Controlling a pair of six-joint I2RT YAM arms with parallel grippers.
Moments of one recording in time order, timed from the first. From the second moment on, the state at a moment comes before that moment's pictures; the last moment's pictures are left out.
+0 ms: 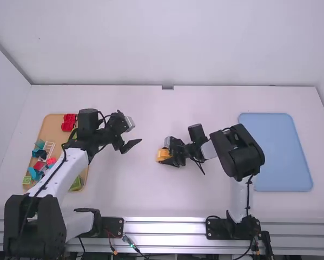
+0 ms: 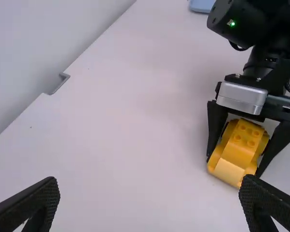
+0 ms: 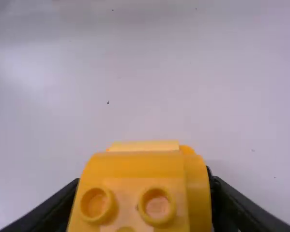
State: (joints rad) left arm 0.01 1.29 0.73 -0.15 0.76 0.76; right arm 0.38 2.11 0.79 0.34 -1.00 -0.79
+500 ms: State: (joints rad) left arm 0.01 1.29 0.73 -0.13 0.74 0.76; right arm 0.36 2.05 0.85 0.09 -0.95 -0.81
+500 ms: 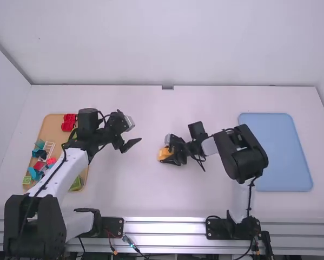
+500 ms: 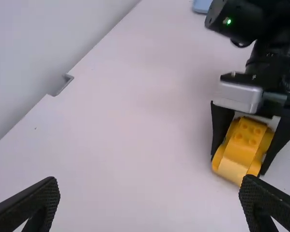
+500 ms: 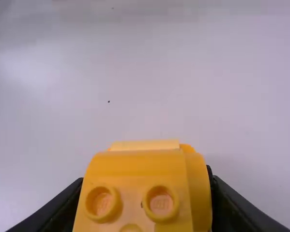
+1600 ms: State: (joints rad) left arm 0.01 1.29 0.73 0.04 0.60 0.76; right arm -0.66 1.89 0.89 0.07 -0.58 -0.63
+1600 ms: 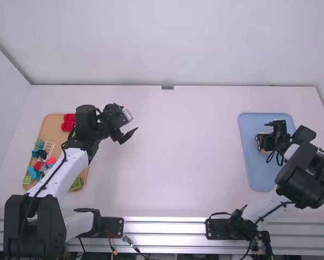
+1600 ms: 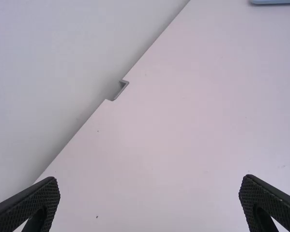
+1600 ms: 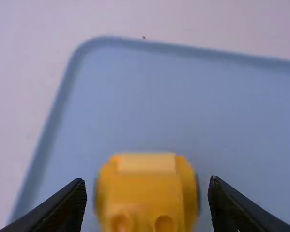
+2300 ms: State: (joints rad) left arm 0.01 1.29 0.73 0.17 0.58 0.56; right arm -0.56 1.64 1.00 -0.26 -0.58 -0.48
